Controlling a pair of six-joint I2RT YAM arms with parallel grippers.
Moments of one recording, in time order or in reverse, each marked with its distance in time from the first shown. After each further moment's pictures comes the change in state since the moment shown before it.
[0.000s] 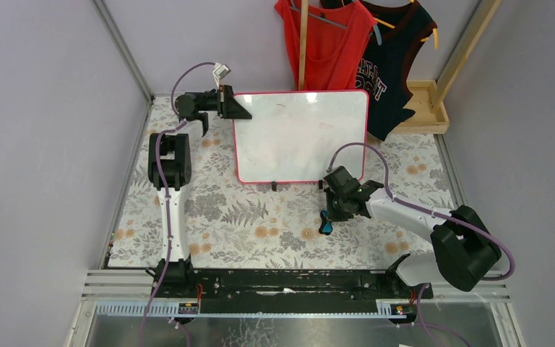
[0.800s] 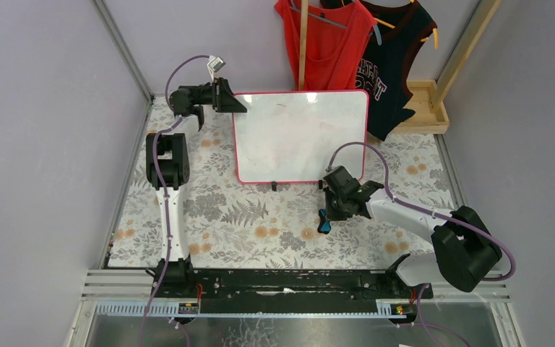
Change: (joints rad) left arm 0.027 0.007 0.088 0.000 0.008 -0.083; right arm 0.006 -0.005 -0.003 0.022 -0.002 0.008
